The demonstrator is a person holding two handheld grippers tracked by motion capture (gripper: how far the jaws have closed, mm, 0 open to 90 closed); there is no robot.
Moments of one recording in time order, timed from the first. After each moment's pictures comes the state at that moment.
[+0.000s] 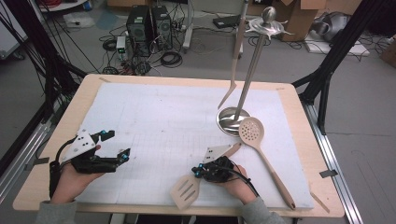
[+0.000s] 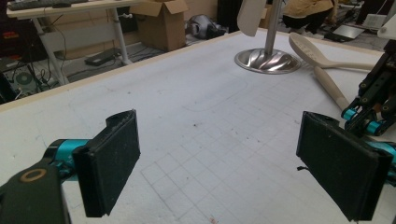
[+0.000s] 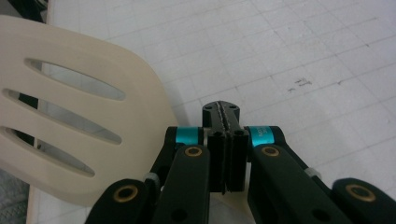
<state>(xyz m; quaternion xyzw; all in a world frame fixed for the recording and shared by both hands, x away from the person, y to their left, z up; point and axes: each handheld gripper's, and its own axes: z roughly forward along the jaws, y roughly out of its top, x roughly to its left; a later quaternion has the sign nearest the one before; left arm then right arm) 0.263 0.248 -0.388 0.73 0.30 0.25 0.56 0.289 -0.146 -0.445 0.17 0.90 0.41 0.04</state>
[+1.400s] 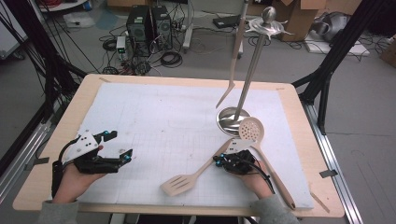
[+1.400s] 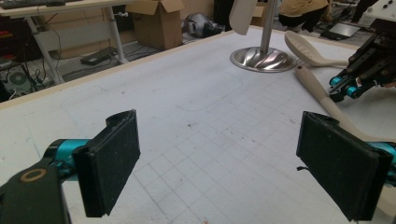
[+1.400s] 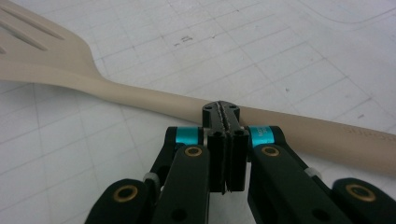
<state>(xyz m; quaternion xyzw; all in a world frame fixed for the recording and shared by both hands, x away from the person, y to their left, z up) 0.263 0.243 -0.389 0.73 0.30 0.25 0.56 0.308 -0.207 -0.443 0.23 0.88 0.41 0.10</state>
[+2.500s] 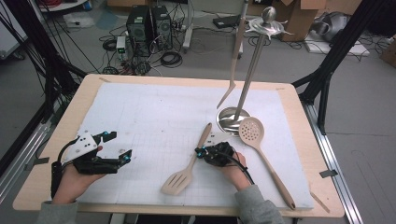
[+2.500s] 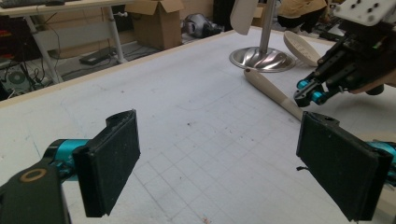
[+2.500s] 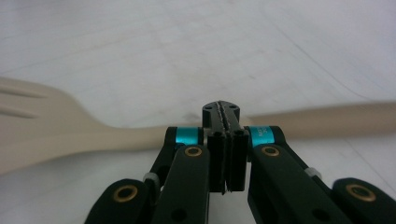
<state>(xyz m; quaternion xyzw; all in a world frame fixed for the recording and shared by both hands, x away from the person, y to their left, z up) 0.262 0.244 -0.391 0.73 0.30 0.24 0.56 0.326 -0.145 -0.438 0.21 0.88 0.41 0.13</state>
